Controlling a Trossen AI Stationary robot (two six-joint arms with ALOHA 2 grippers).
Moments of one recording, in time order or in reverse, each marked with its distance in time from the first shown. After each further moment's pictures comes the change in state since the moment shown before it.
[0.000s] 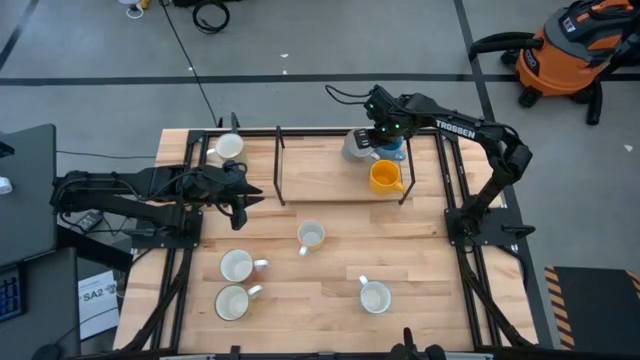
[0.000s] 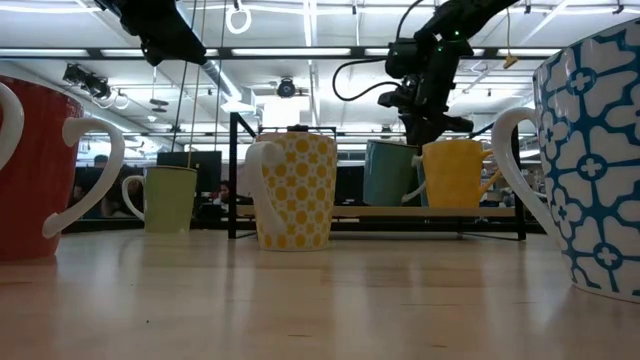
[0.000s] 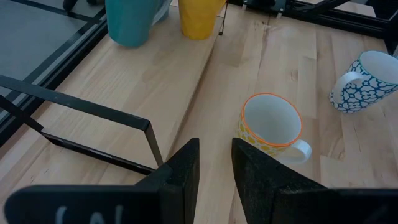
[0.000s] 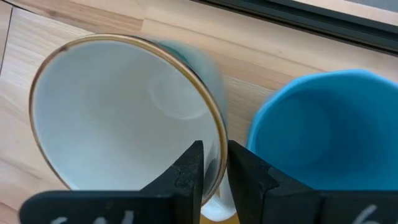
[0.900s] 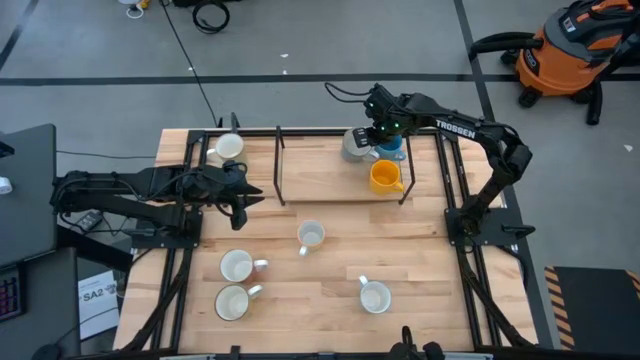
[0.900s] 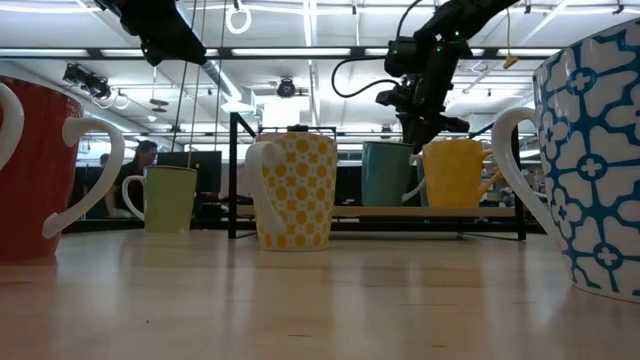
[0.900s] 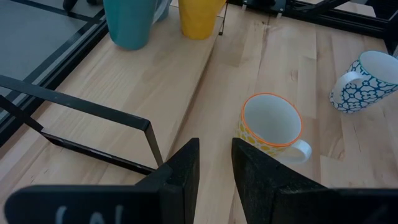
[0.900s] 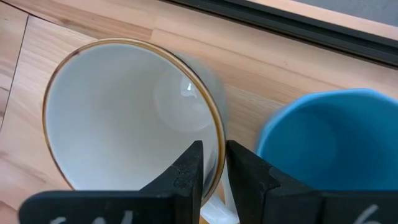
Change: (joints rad) left arm 0.000 0.000 0.000 0.000 0.000 0.000; right arm -0.003 0.000 0.000 0.037 -0.005 -0.022
